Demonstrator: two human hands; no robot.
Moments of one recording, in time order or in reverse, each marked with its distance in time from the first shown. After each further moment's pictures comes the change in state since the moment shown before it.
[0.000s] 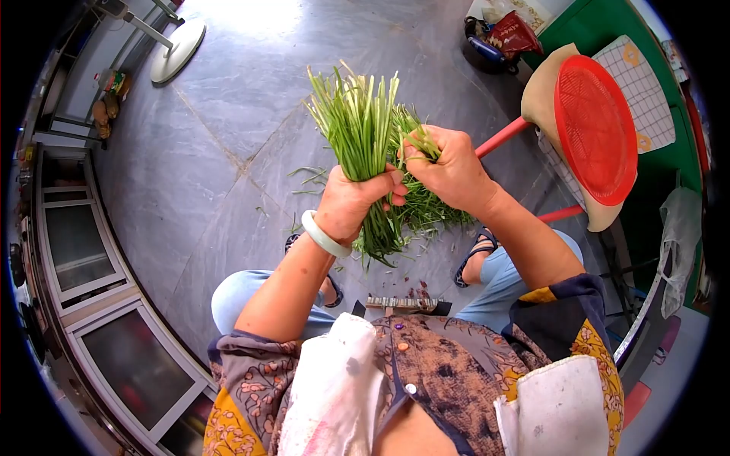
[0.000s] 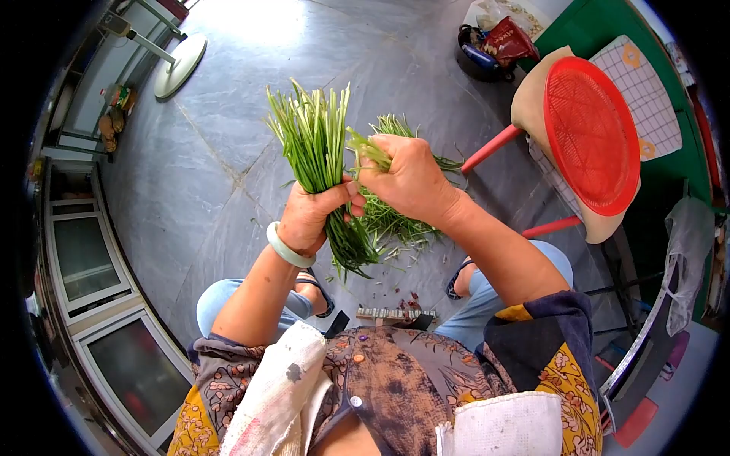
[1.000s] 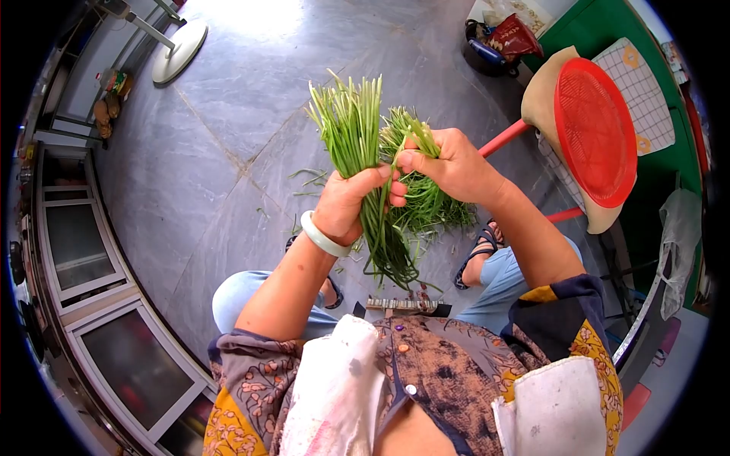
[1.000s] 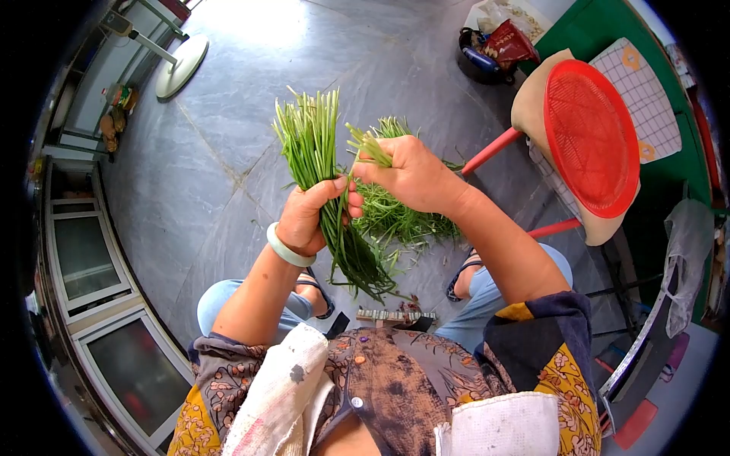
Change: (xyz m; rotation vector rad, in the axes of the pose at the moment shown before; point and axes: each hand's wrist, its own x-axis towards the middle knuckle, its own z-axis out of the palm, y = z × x) left_hand -0.003 0.007 -0.003 -0.215 -0.020 -0.113; right_hand 0.007 0.002 -0.012 0.263 -0.239 0.144
